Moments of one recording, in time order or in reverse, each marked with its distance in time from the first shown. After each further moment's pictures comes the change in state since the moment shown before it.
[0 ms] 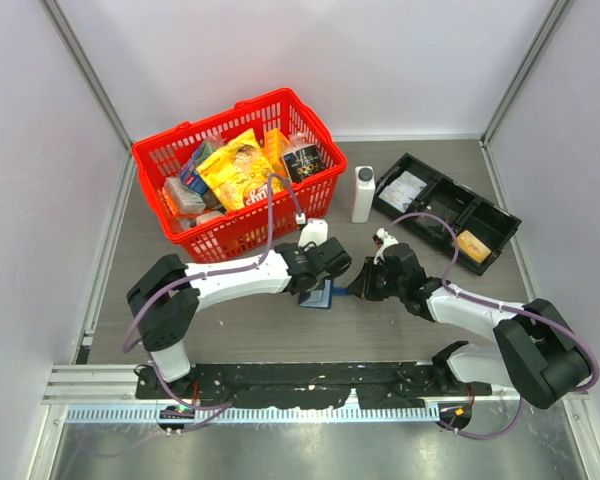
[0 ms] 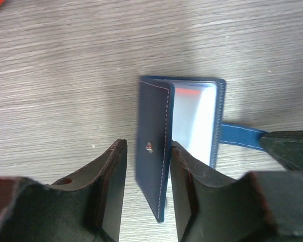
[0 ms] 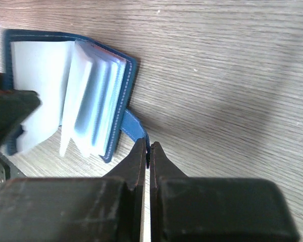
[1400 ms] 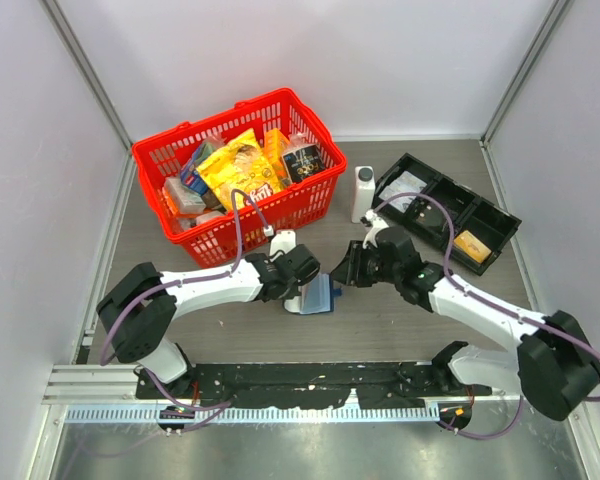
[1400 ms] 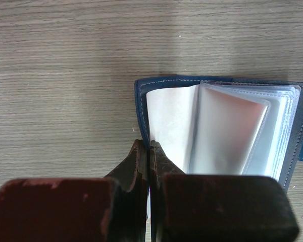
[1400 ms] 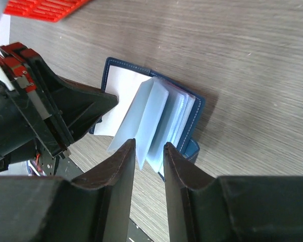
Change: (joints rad) left arm 0.088 -0.178 -0.295 0.112 0.093 -0.062; right arm 0.087 -0.105 0.203 -0.190 -0.013 0.016
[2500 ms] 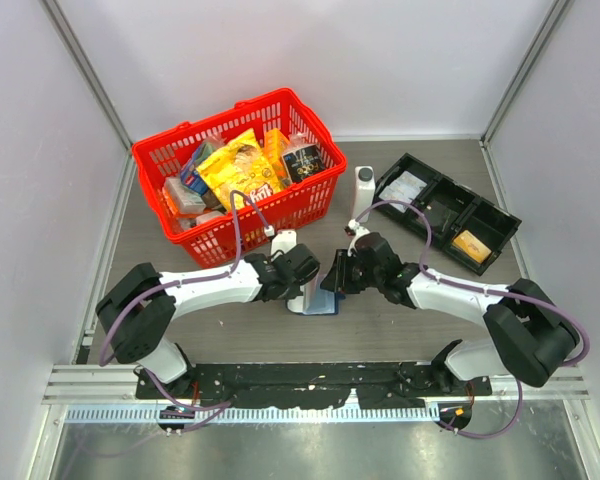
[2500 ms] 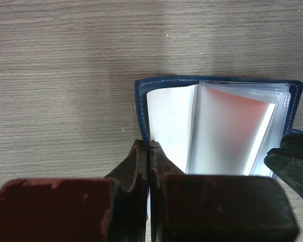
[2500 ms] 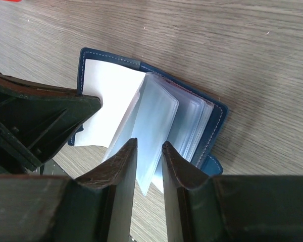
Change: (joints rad) left arm 0.001 -0.006 -0.008 0.033 0.029 -0.002; right arm 0.084 0.226 -0.001 0.119 0.033 0.055
